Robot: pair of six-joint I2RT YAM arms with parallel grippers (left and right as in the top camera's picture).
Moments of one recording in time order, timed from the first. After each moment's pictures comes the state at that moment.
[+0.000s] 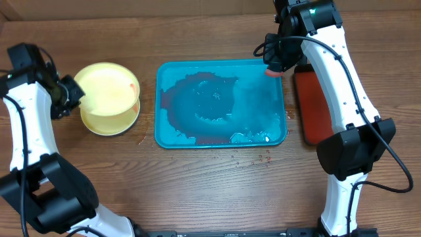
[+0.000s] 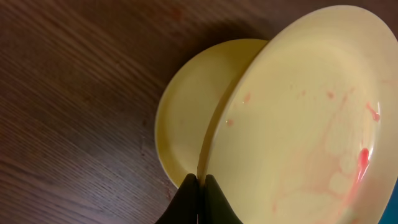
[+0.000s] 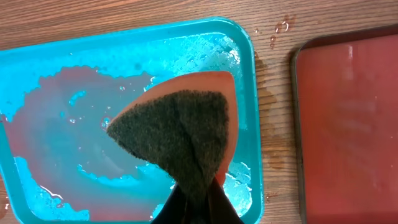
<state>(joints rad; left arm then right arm) 0.46 1.82 1.56 -1.01 0.06 -0.26 0.27 2.16 2.30 -1.45 -0.01 0.38</state>
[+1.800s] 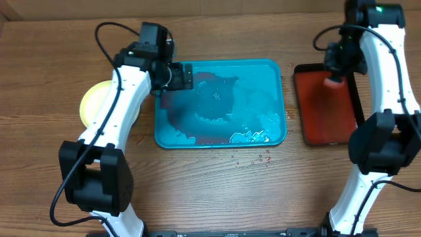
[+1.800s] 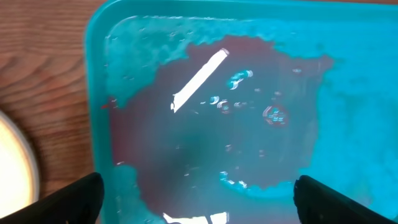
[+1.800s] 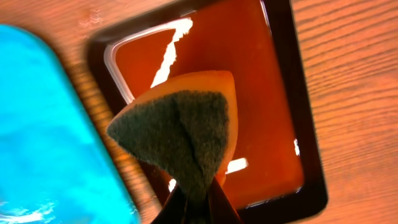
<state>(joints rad) -0.19 1.87 1.60 -0.89 0.12 -0.24 -0.10 2.16 2.12 -1.45 0.05 0.19</state>
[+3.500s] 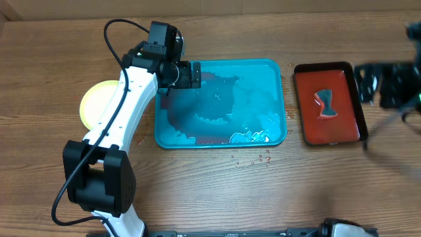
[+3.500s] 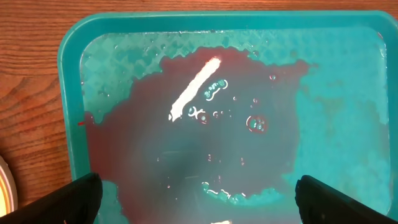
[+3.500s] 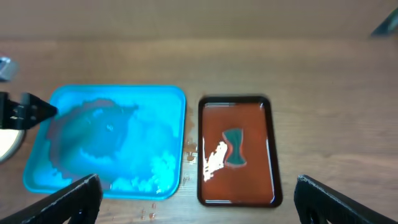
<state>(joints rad) -0.23 1.87 1.60 -0.84 0.12 -0.24 -0.16 1.32 2.08 -1.49 -0.22 -0.11</state>
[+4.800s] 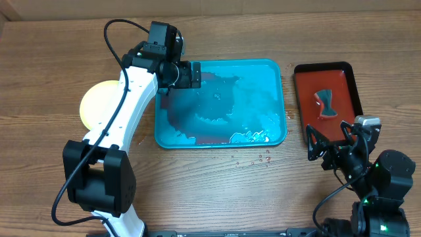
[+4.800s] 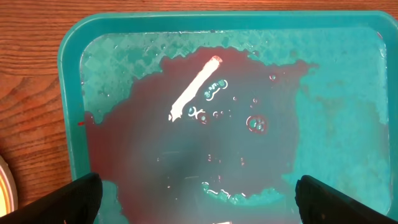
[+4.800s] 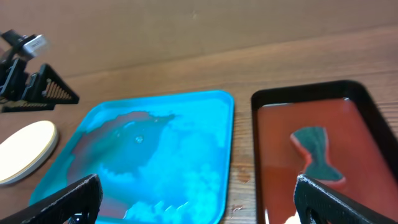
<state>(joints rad) -0.23 1.87 1.60 -0.84 0.12 -0.24 -0.16 0.49 0.55 -0.44 -0.43 0.12</state>
